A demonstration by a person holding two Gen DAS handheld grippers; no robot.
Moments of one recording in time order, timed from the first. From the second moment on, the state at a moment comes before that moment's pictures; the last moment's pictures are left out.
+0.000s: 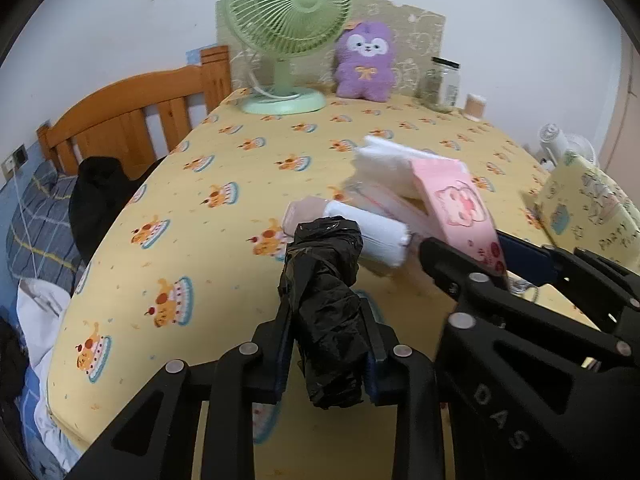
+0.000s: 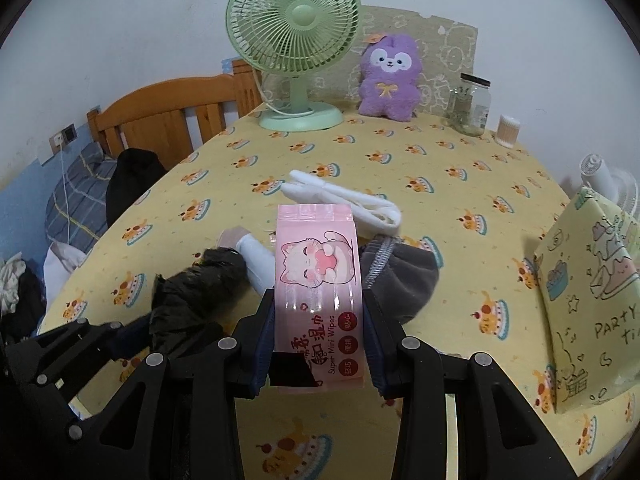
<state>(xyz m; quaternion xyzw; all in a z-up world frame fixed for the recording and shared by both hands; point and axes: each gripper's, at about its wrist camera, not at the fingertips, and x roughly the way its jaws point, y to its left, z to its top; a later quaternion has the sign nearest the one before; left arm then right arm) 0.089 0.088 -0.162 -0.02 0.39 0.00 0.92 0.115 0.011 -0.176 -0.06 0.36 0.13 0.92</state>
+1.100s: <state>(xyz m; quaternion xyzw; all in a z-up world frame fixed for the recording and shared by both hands) 0.054 0.029 -0.077 0.01 0.31 -0.02 0.95 0.074 -0.048 -0.098 -0.02 0.30 0.13 0.95</state>
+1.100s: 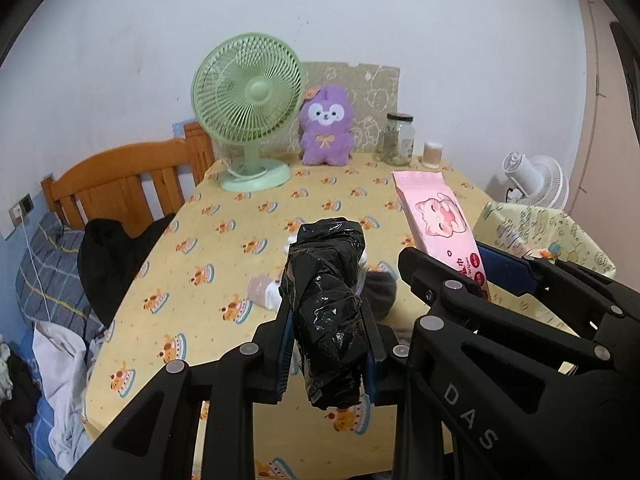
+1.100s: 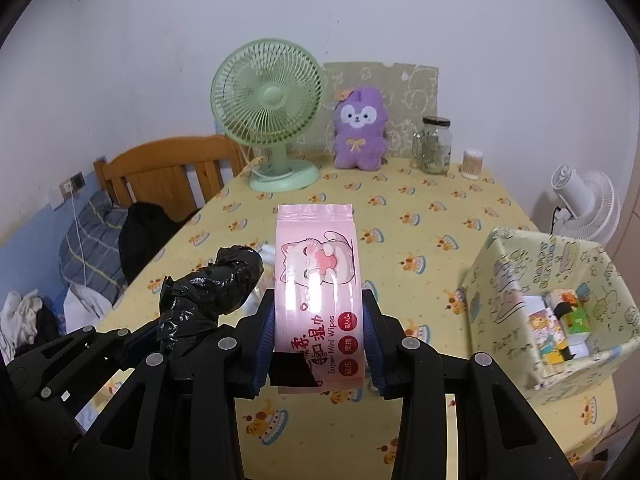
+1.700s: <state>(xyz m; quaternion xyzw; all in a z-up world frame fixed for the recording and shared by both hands) 0.049 0.001 -0.030 0.02 0.28 -0.03 0.96 0.062 -0.078 -0.044 0.00 0.26 0.12 0.96</state>
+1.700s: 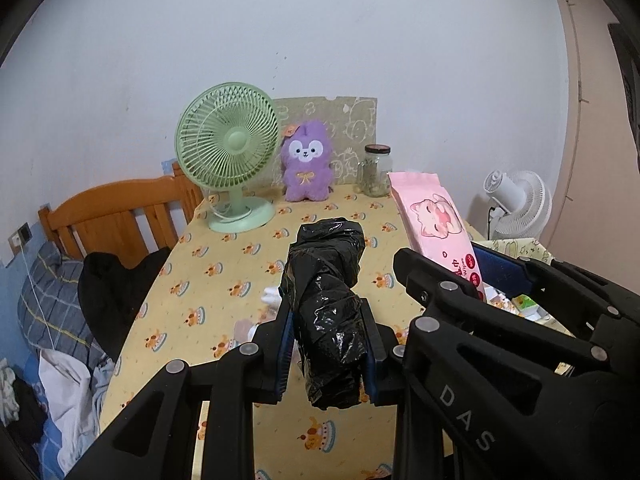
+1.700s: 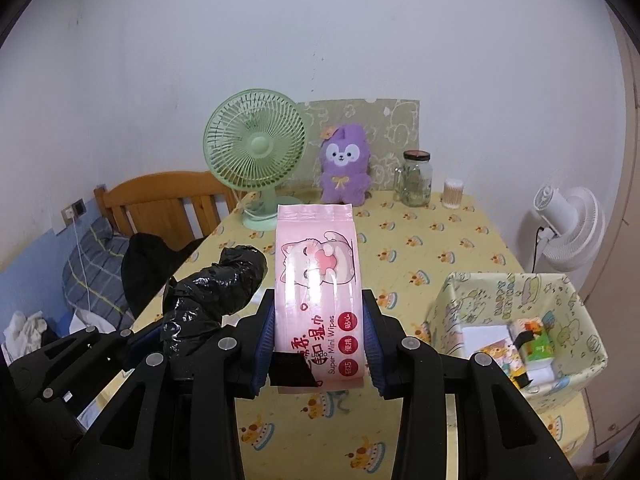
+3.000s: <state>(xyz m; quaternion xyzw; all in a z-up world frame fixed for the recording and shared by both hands) 0.102 -0.109 -0.018 0.03 0.26 -0.11 0.96 0.097 -0.187 -0.023 0.00 0.24 0.05 0.97</state>
